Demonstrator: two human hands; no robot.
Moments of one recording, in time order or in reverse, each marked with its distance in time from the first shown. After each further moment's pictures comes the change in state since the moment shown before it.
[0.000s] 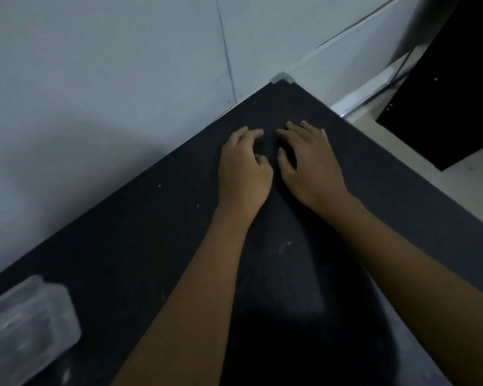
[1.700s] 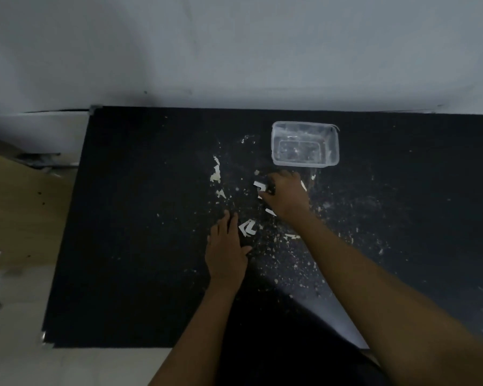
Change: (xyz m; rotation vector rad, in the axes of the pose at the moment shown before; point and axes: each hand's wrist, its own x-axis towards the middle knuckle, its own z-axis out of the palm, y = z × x) left_hand -0.512 -0.199 -0.274 0.168 -0.010 -0.801; right_hand -0.306 -0.411 0.119 -0.187 -0.626 -0.348
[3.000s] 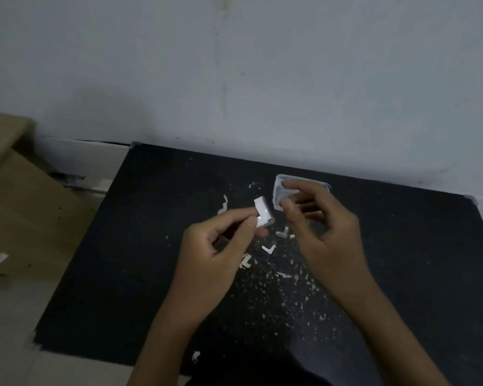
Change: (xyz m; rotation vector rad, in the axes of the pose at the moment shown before) left_hand -0.125 0.067 -0.196 -0.978 0.287 0.404; right_hand -0.157 -0.090 -0.194 0.685 0.330 -0.449
